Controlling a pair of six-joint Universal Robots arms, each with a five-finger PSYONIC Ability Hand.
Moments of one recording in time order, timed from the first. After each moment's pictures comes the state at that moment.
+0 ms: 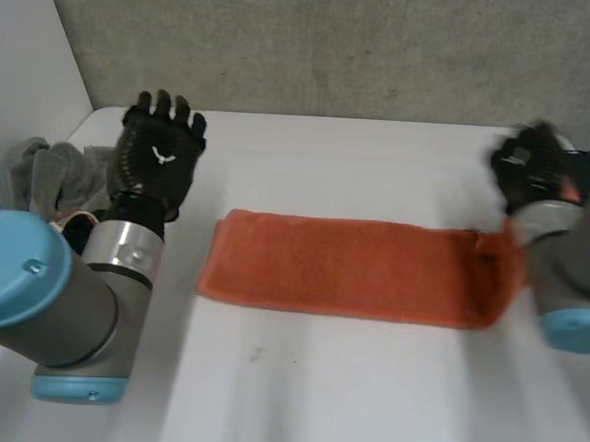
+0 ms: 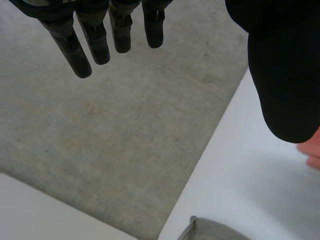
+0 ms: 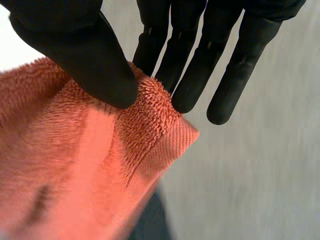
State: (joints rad) left arm 4.20 -1.83 -1.80 3.83 -1.75 3.93; right arm 1.87 -1.09 1.50 -0.49 1.55 2.15; left_hand 0.20 0.21 0.21 0.20 0.05; right_hand 1.12 1.18 1.20 1.20 0.99
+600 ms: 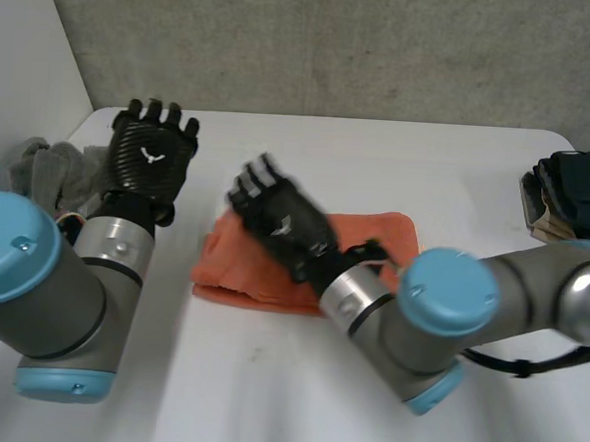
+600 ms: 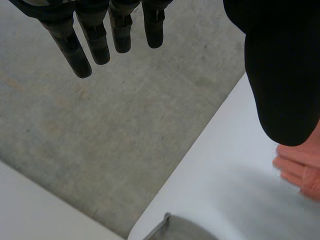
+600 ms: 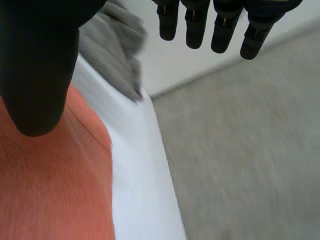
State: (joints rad) left arm 4.21 -1.84 -1.77 3.73 -1.74 3.78; right arm 2.24 -0.90 1.46 -0.64 1.21 2.36; left_hand 0.20 0.21 0.21 0.20 0.05; right_hand 0.24 0.22 0.22 0.22 0.05
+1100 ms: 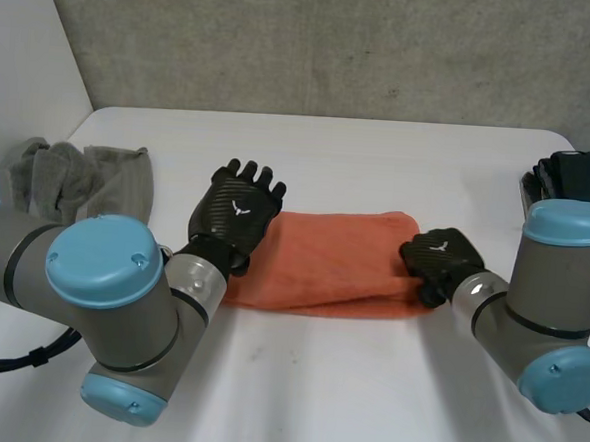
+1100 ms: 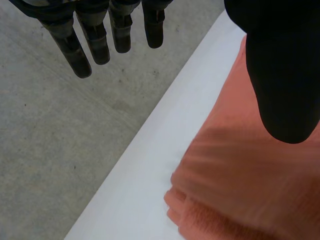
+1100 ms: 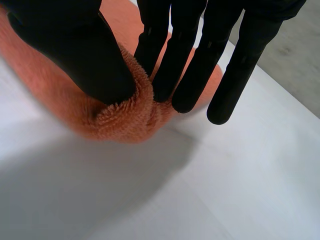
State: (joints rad) left arm 4.07 -2.05 -1.62 3.61 -1.64 3.73; right arm 1.92 -1.00 1.54 -0.10 1.43 2.66; left_hand 0.20 0.21 0.21 0.20 0.05; right_hand 1.11 1.18 1.19 1.20 0.97
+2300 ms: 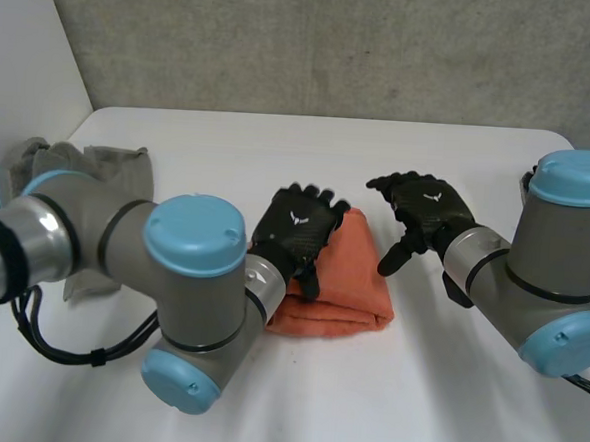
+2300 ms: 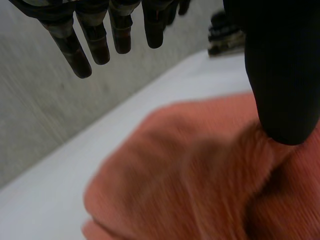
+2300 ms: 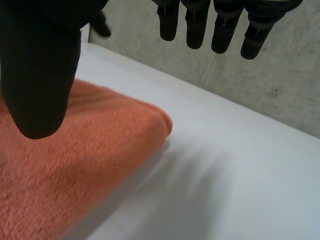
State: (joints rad) left arm 3.94 -2.25 -1.26 3.33 -1.63 3.37; right arm 1.97 -1.05 1.39 -0.06 1.36 3.04; left_hand 0.20 0.21 0.22 0.21 0.05; right_hand 0.24 0.22 0.22 0.22 0.05
